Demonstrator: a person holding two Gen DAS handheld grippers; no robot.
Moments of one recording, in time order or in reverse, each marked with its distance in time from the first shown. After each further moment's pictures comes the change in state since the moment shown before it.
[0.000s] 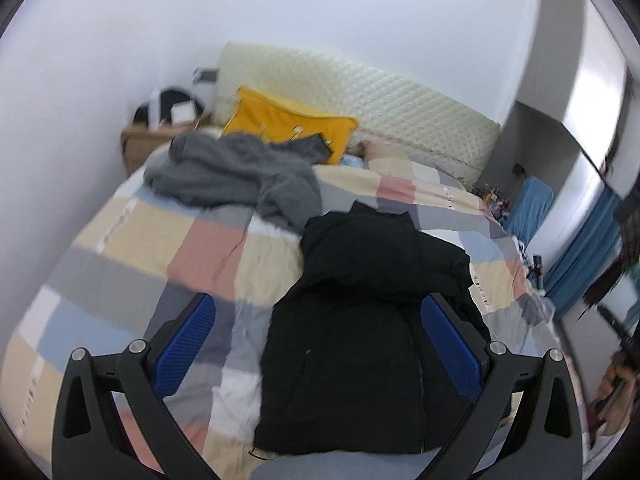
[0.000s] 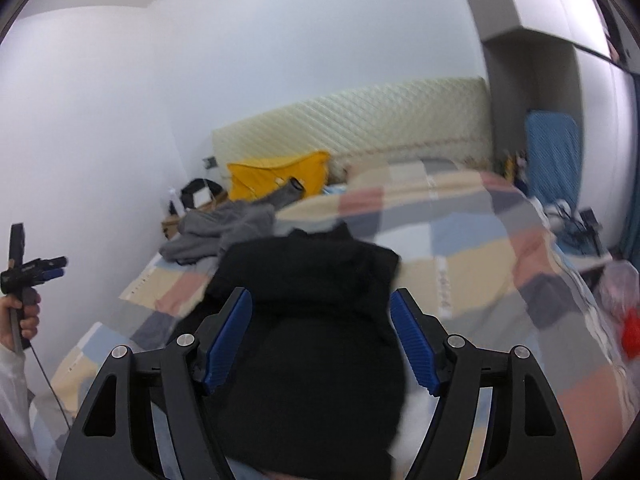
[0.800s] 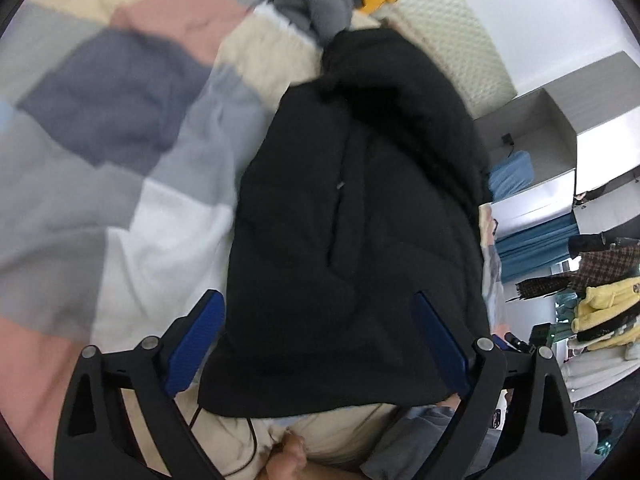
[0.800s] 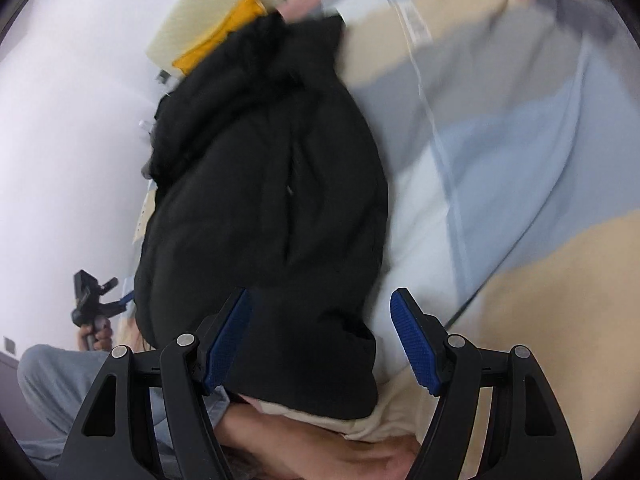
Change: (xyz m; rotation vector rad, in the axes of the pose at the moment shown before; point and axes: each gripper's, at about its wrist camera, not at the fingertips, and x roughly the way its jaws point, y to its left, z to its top) left arm 0.206 0.087 -0.183 -0.330 0.464 -0.290; right arm 0.169 -0.125 -0.212 0.431 0.577 0.203
